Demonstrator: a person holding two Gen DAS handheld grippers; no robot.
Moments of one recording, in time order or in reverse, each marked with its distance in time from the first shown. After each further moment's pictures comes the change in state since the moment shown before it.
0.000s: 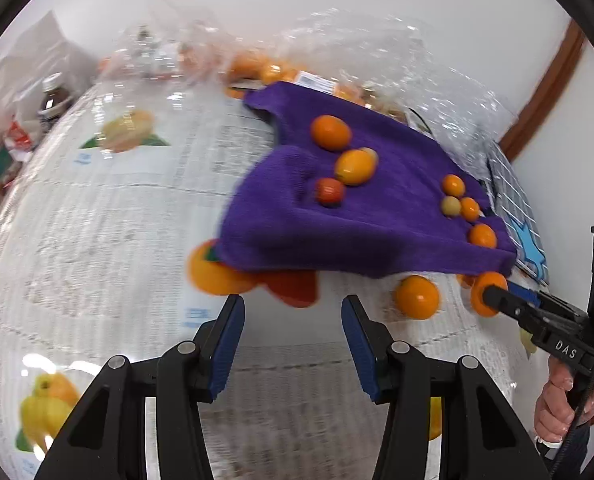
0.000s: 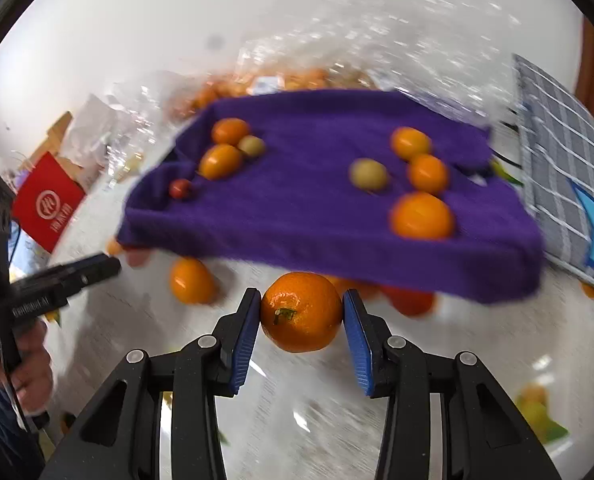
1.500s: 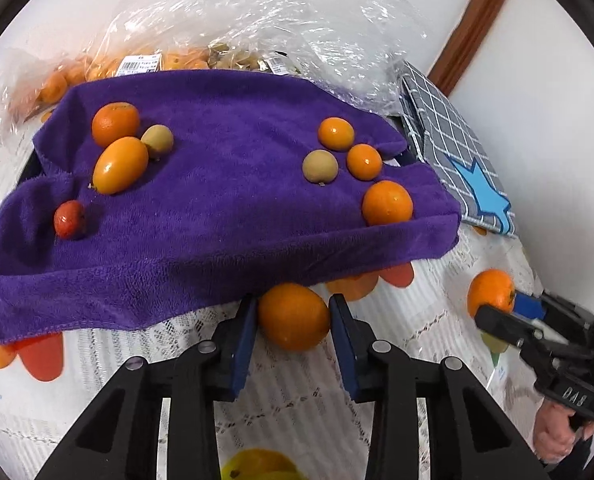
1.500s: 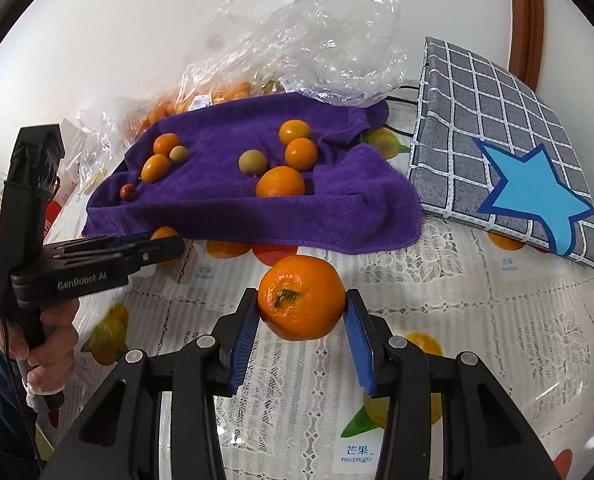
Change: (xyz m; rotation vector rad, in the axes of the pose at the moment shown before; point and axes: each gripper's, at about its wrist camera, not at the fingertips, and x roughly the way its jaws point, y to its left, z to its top) left arm 0.071 -0.134 0.012 0.222 0.099 -0.120; right arm -0.046 -0.075 -0.035 0.078 -0.055 -0.062
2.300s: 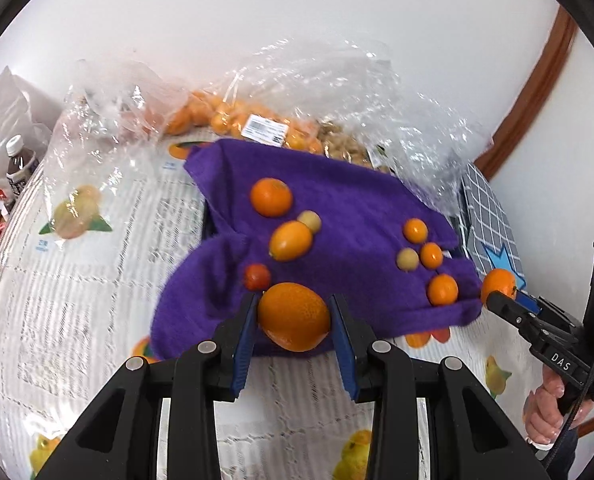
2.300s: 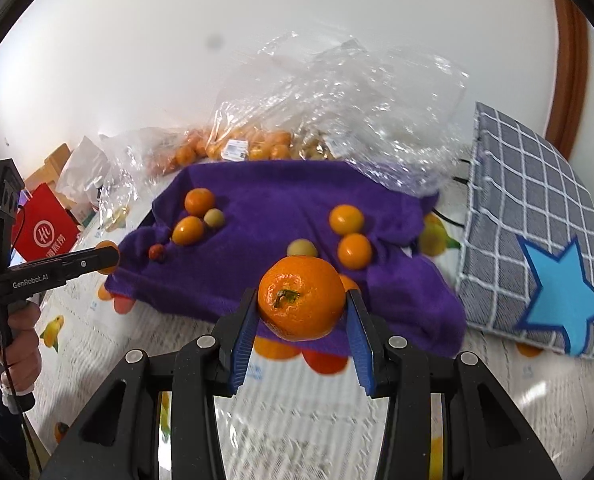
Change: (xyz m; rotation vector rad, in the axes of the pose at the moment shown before) left arm -0.088 0.093 0.022 -0.190 -0.145 0.094; right arm 0.007 0.040 0.074 -0.087 -0.091 0.053
